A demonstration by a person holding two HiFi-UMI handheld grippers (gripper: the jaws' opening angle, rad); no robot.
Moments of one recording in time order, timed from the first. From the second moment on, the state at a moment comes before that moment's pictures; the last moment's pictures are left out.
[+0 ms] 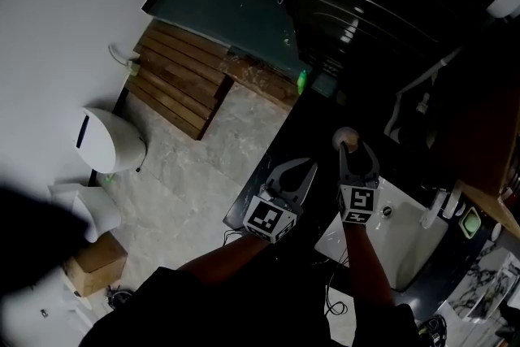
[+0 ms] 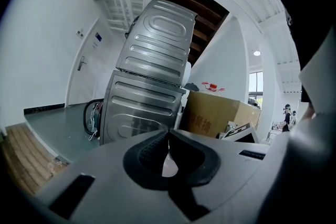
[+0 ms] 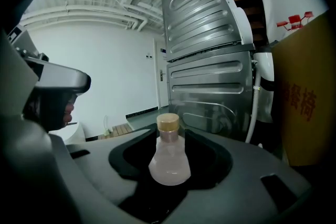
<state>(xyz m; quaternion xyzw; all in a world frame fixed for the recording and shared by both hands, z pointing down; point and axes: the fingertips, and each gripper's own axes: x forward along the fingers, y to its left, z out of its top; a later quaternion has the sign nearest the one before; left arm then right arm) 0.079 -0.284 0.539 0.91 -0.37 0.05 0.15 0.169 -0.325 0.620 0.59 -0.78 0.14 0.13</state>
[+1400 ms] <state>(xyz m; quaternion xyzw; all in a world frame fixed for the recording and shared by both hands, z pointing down) 0.066 -0.268 0.553 0.89 -0.40 0.03 0.21 0.166 -0.350 0.610 0.62 -0.78 0.09 0.07</state>
